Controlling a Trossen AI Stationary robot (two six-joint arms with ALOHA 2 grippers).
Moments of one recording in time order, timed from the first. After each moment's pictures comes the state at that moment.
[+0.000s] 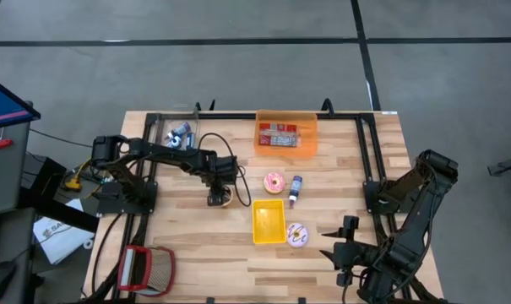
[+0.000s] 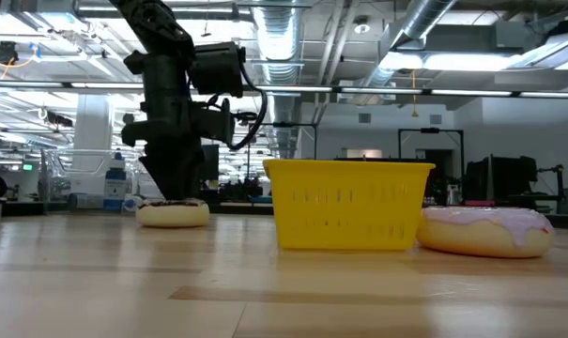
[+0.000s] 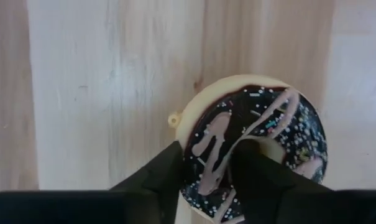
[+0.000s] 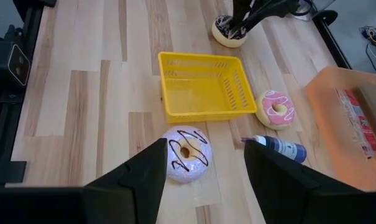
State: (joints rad) left arm 0.14 1.66 0.92 -0.58 0.03 0.10; right arm 1.03 1.60 1.38 -1.17 0.86 0.96
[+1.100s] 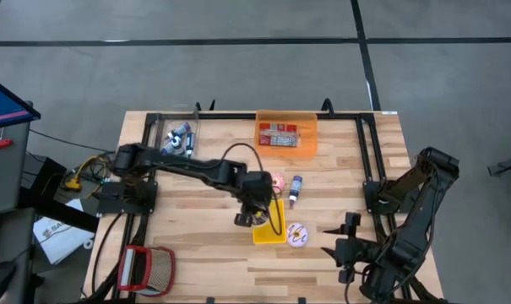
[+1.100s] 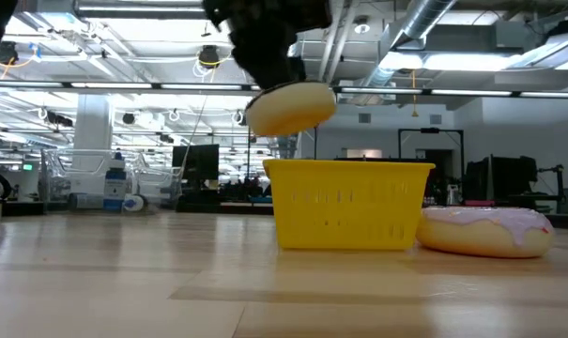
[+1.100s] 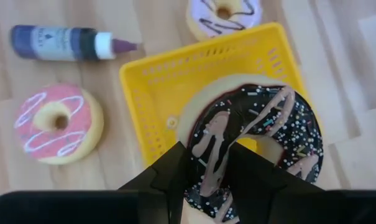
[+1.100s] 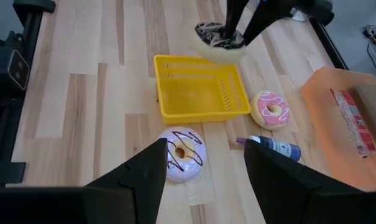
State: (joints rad) left arm -0.09 1.88 1.54 -0.74 0.08 0.14; right arm 1.03 1.57 1.38 -1.19 0.87 0.96
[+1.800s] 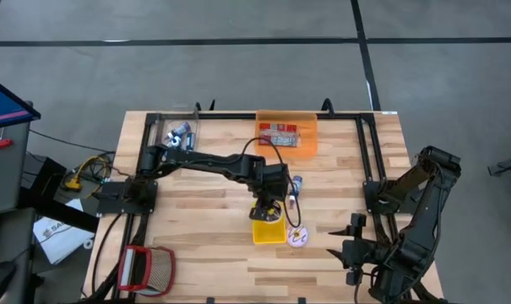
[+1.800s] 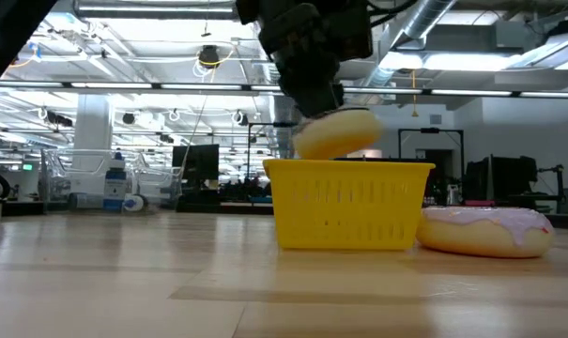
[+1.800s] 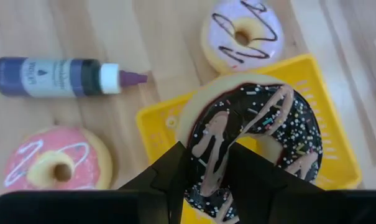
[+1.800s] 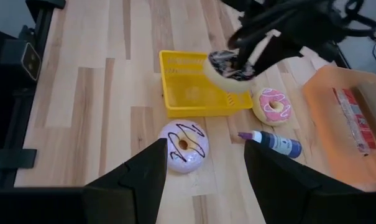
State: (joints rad) left arm -0.02 2.09 1.76 -0.78 0.19 0.22; right arm 1.07 1.55 1.38 -1.24 0.87 1.00
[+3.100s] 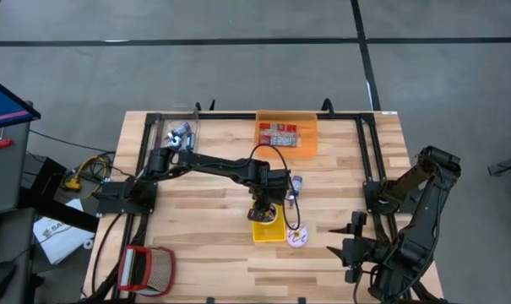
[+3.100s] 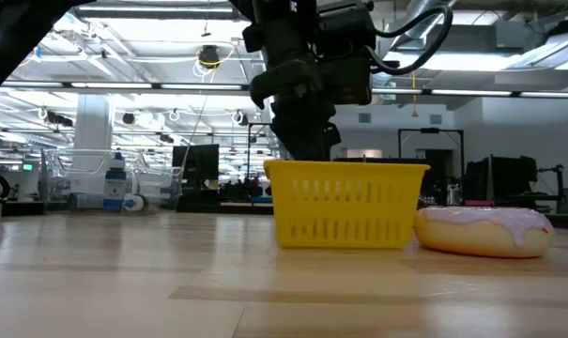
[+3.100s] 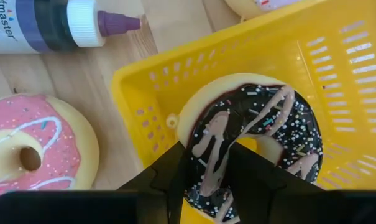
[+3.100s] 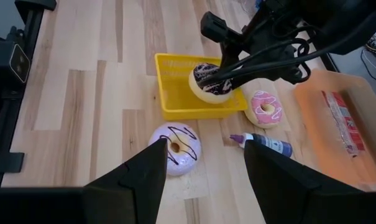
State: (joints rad) left arm -0.02 2.19 1.75 -0.82 0.18 0.29; right arm 1.07 1.55 1.38 -1.26 0.89 1.01
